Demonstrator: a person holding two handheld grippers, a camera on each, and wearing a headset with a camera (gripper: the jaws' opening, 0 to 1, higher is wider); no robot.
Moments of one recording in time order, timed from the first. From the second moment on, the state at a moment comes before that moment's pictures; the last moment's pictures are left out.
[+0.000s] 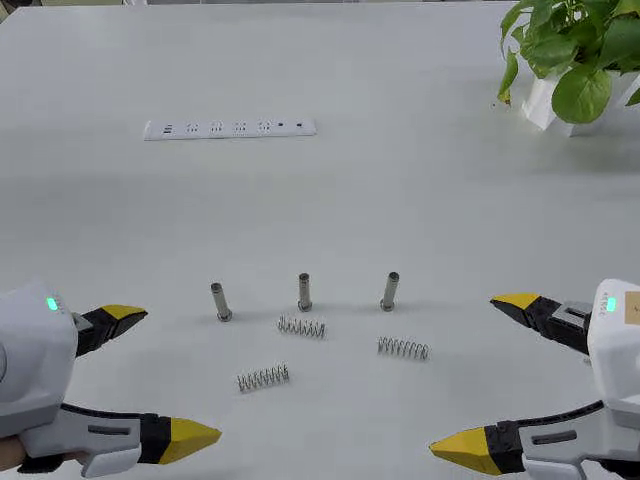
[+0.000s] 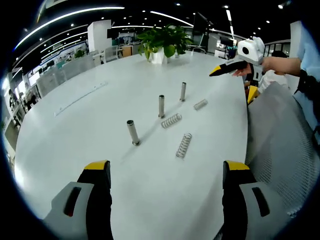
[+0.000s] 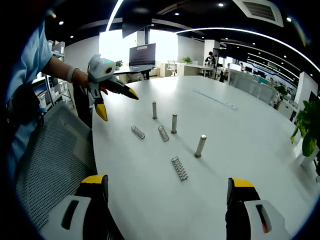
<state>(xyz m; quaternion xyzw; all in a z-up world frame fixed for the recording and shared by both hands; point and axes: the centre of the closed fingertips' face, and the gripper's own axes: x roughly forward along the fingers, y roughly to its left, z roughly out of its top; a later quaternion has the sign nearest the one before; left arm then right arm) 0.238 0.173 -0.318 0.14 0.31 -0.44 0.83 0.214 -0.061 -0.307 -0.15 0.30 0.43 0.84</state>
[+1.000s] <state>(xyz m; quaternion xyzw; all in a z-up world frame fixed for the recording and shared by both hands) 0.245 0.136 -0.350 0.19 0.31 -0.47 0.80 0.207 -0.087 -0.312 -0.15 0.32 0.40 0.85</state>
